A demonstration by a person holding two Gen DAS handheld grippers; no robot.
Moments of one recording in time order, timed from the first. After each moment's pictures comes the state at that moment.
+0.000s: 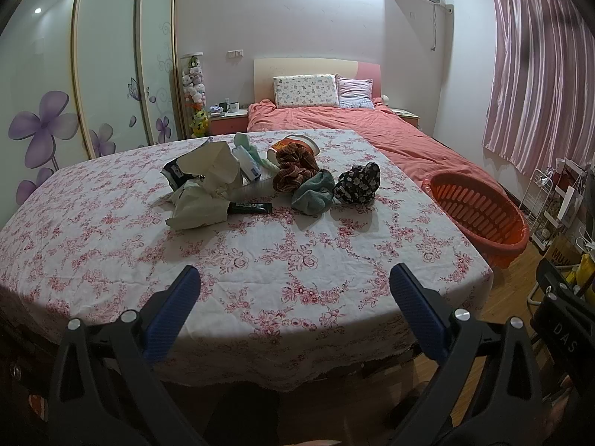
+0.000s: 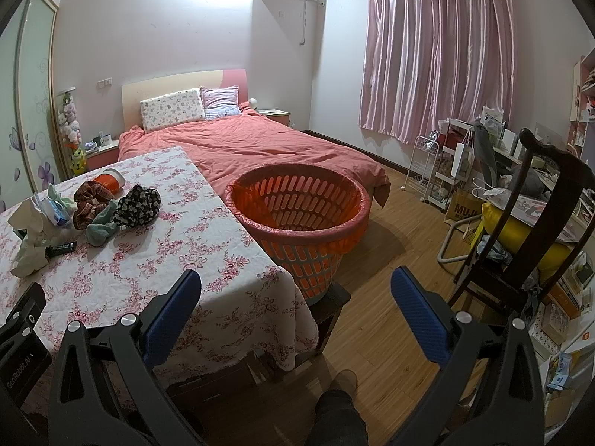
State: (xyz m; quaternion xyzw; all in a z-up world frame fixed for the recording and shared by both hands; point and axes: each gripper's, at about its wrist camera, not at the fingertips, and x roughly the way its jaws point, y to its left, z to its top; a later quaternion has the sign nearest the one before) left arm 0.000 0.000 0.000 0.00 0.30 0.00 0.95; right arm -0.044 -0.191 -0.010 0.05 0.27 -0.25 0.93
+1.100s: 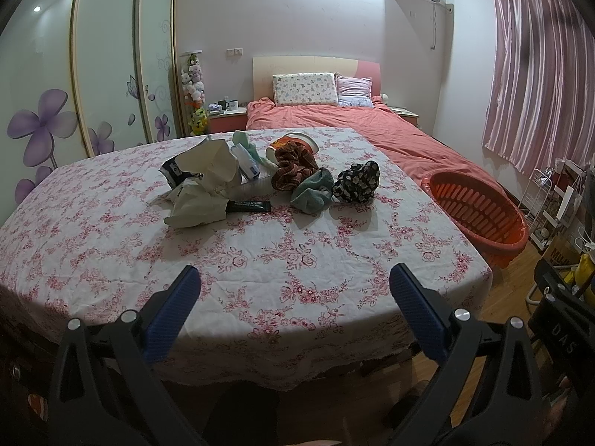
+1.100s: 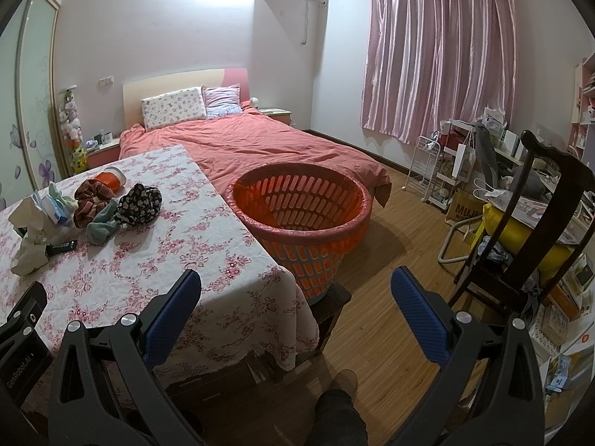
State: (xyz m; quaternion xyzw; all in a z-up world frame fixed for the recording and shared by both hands) left arm 0.000 0.000 0.000 0.00 0.30 0.00 0.95; right arm -0.043 -0.190 -0.009 0.05 0.27 -0.25 0.93
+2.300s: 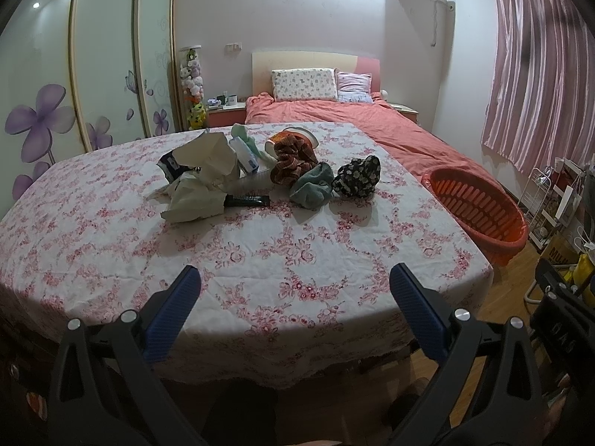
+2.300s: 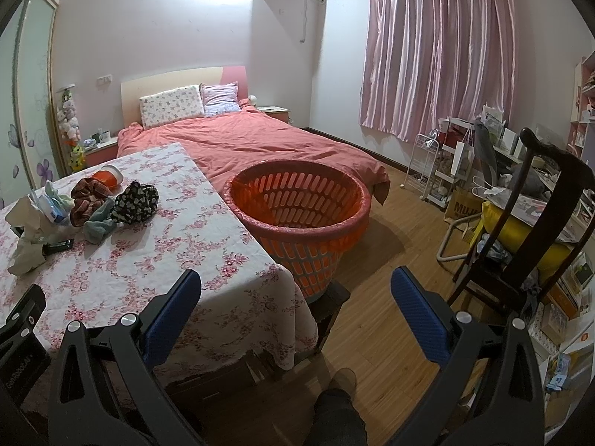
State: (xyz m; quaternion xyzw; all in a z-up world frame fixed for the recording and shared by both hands) left arm 0.001 -0.004 -0.004 0.00 0.31 0.00 0.95; right arm -0.041 -0.191 -0.012 0.05 0.27 -0.25 0.93
